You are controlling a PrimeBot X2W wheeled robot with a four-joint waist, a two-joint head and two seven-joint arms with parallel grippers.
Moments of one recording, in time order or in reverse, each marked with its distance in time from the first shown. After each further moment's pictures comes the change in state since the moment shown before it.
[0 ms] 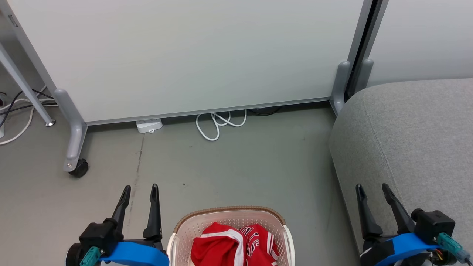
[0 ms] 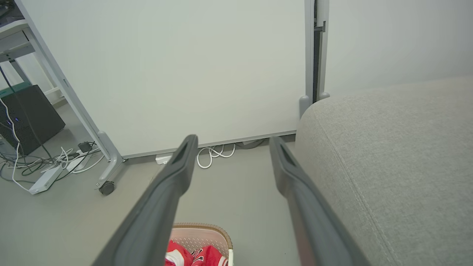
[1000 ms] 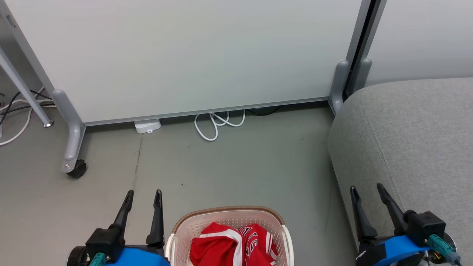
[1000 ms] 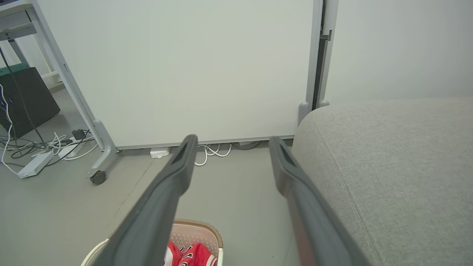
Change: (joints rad) left arm 0.013 0.000 -0.007 0.008 0.073 -0.003 -0.026; right arm 0.001 -0.001 0.015 0.006 -0.086 0.000 -0.025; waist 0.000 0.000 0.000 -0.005
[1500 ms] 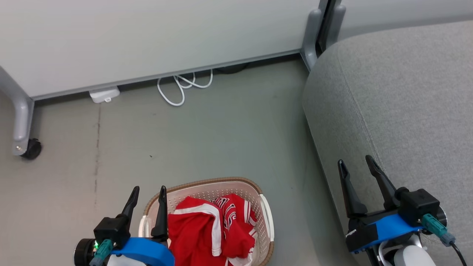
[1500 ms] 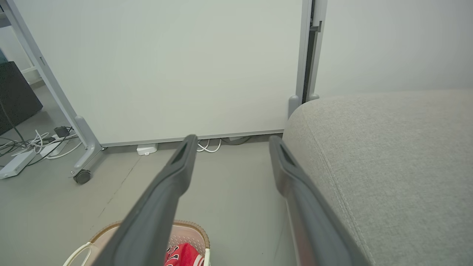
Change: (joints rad) left arm -0.061 0.000 -0.013 0.110 -0.019 -0.001 -0.001; right arm -0.080 -0.001 0.059 -0.045 -0.006 0.000 -0.005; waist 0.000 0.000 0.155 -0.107
